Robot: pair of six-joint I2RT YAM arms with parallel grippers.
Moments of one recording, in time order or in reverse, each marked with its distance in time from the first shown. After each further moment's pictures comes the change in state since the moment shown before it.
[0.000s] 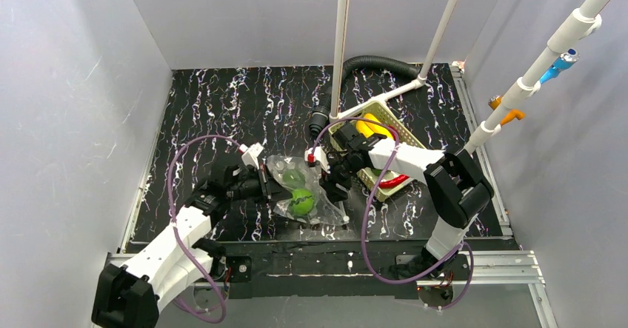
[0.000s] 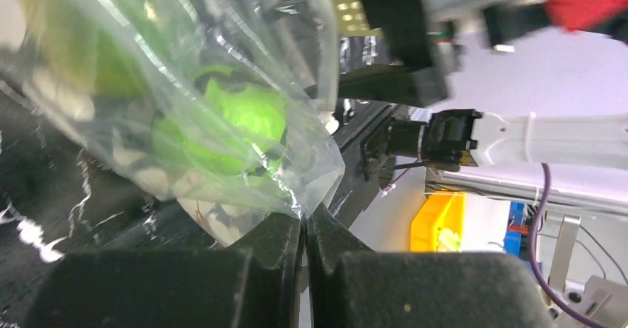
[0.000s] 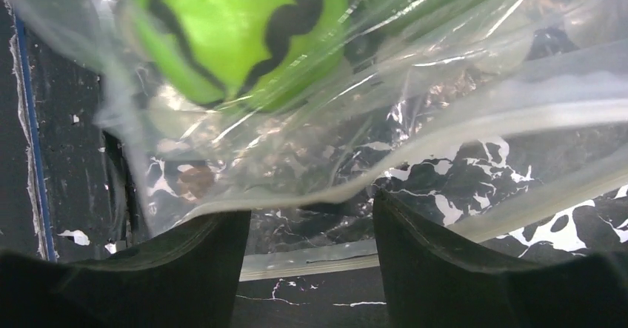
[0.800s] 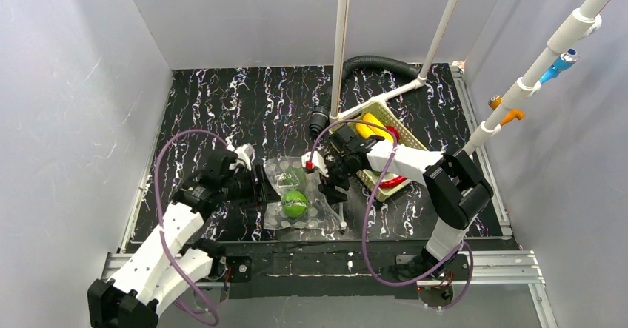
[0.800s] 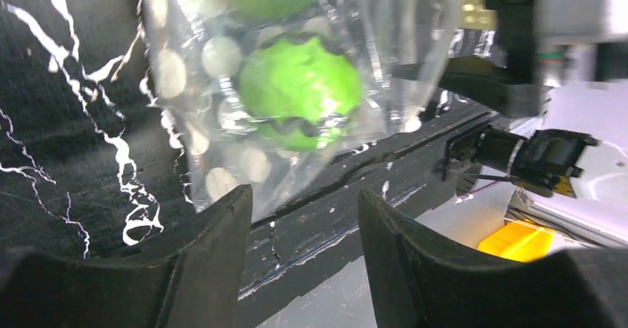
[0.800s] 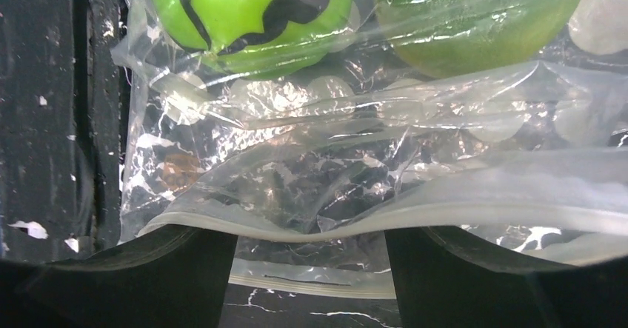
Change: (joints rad) left arm 0.019 -0.021 0.173 -0.538 -0.256 0.154; right arm 0.026 -0.005 0.000 0.015 0.018 -0.093
